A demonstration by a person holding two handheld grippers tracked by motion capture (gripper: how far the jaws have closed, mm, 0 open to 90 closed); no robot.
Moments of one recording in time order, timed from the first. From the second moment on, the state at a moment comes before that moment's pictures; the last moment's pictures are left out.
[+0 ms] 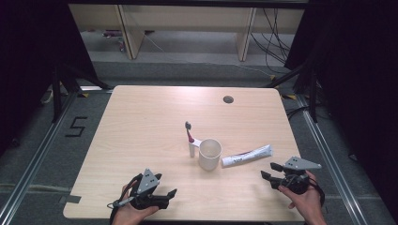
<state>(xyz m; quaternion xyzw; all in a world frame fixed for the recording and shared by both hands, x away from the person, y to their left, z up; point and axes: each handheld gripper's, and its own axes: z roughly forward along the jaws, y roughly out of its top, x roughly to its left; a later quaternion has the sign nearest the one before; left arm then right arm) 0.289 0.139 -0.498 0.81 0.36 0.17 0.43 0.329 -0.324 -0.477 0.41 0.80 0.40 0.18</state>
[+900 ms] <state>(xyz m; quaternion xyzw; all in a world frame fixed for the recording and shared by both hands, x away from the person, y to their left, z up) 0.290 0.138 -0.502 0.82 0.36 0.18 0.41 0.394 -0.235 -0.480 0.36 0.83 0.40 0.16</state>
